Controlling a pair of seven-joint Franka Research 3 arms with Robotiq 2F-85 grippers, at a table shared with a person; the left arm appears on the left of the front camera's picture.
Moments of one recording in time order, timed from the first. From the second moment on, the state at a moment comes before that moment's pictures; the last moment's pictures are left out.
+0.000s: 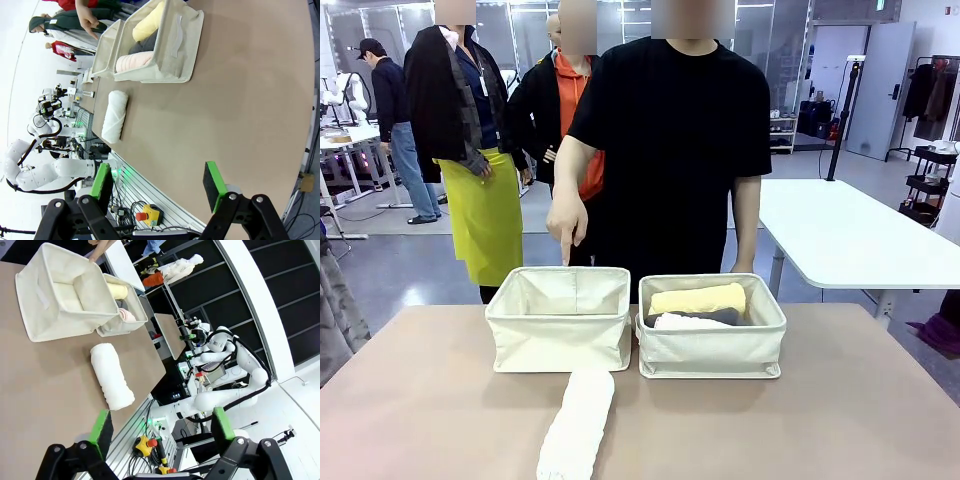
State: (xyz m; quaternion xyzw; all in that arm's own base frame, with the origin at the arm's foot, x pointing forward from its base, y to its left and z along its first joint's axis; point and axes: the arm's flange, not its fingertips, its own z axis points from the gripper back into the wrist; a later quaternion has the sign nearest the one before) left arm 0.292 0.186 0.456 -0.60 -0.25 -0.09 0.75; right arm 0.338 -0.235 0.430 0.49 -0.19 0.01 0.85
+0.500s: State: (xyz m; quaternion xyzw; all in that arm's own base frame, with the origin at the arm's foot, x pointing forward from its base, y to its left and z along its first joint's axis) left arm 0.306 0.166 0.466 -0.60 -0.23 -0.11 0.76; right arm 0.338 -0.235 0.430 0.49 -0.19 0.01 0.85
